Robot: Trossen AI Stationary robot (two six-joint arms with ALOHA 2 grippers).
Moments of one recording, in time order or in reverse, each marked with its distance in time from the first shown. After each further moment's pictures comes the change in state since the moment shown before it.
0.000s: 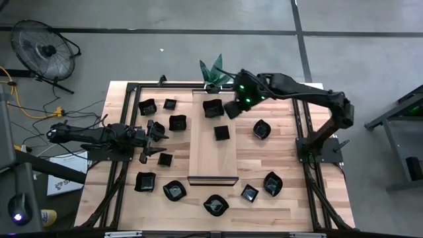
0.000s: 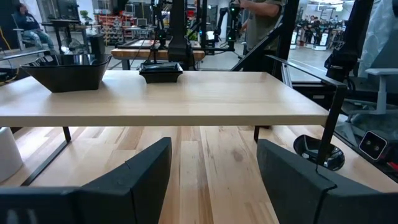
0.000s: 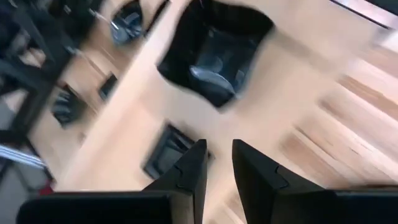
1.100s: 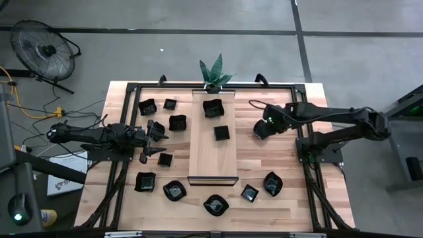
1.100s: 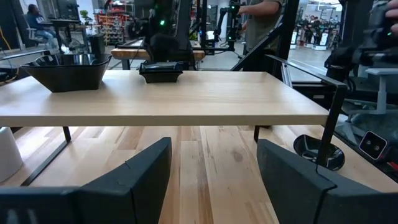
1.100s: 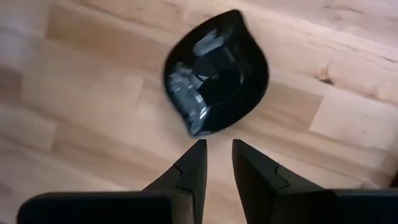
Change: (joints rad) left arm 0.000 0.000 0.000 0.000 0.000 0.000; right arm -0.005 -0.460 -0.872 0.080 0.168 0.310
